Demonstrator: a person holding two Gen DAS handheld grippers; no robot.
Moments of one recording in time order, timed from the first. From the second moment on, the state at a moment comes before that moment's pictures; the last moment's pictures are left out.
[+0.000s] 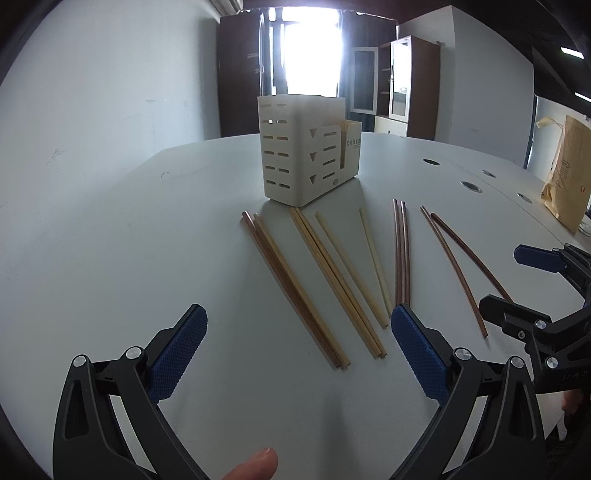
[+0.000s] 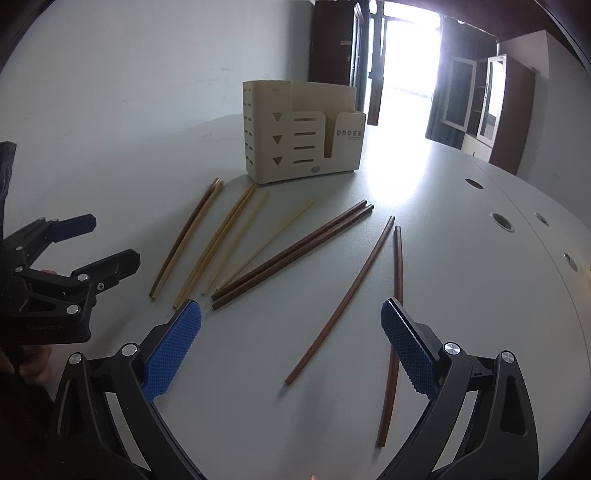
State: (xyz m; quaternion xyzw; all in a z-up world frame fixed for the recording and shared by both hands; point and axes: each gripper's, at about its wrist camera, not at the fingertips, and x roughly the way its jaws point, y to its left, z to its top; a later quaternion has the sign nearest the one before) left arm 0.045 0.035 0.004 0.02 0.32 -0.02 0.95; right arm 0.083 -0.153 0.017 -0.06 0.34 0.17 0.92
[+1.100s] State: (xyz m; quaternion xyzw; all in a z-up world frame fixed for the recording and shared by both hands) left arm 0.256 0.112 -0.031 -0.03 0.49 -0.02 0.87; right arm 0.267 -0.234 -0.028 -0.06 0.50 0.13 0.85
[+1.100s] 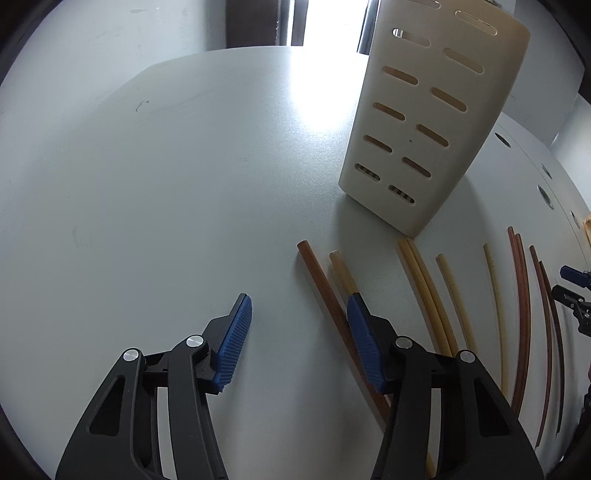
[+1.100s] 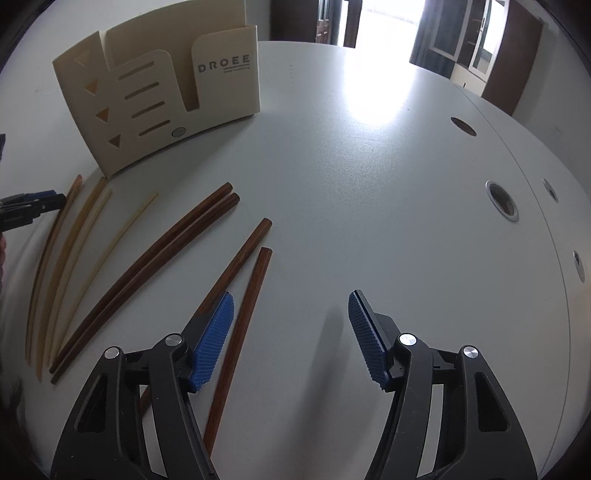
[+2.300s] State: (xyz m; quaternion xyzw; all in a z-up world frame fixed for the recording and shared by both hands) left arm 0.261 0.153 0.064 -0.06 0.39 -0.06 0.92; right arm 0.283 -0.212 0.031 -0.03 0.45 0.19 0.87
